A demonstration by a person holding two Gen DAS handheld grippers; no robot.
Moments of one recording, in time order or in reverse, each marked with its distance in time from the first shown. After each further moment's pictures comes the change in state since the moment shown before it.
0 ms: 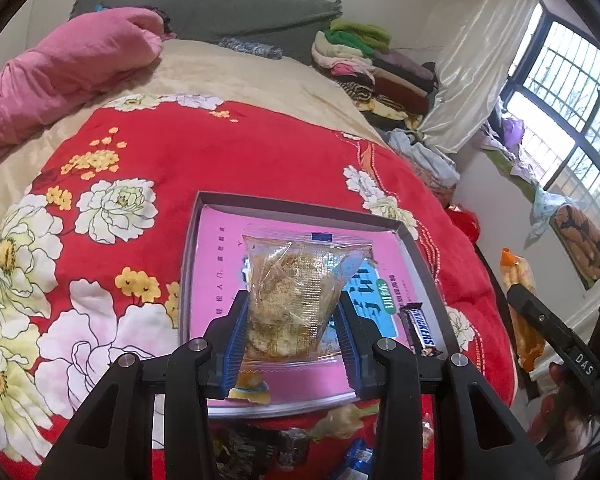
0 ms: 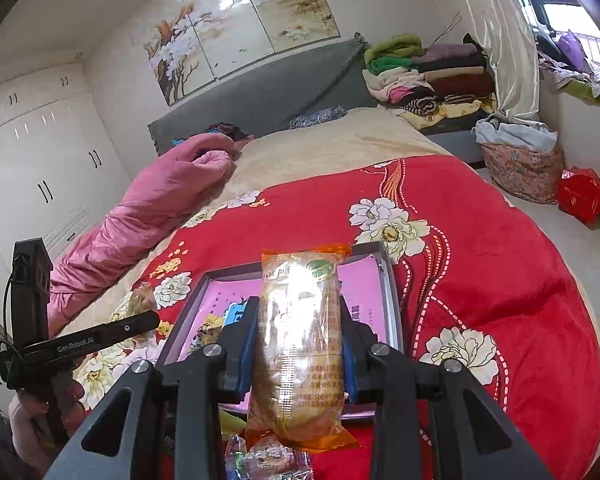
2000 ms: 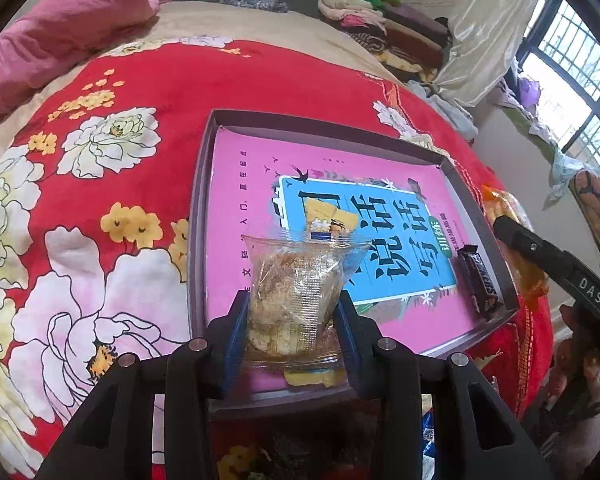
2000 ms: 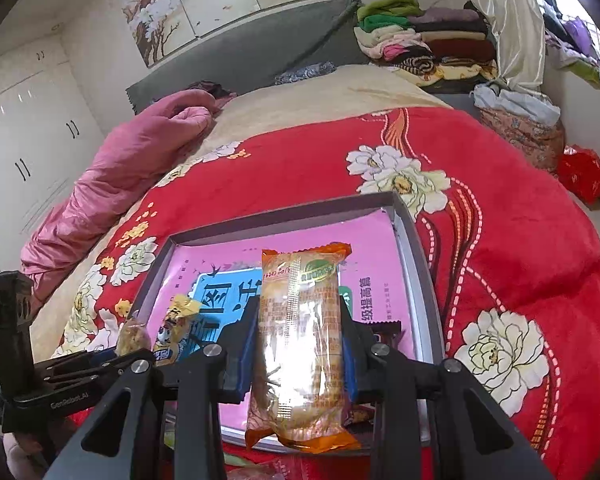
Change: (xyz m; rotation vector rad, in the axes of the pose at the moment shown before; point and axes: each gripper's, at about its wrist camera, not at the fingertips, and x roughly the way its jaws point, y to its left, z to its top) left arm 0.056 0.024 -0.032 0.037 0.156 0.041; right arm 0.092 -0.001 -0.015 0.019 0.159 -0.056
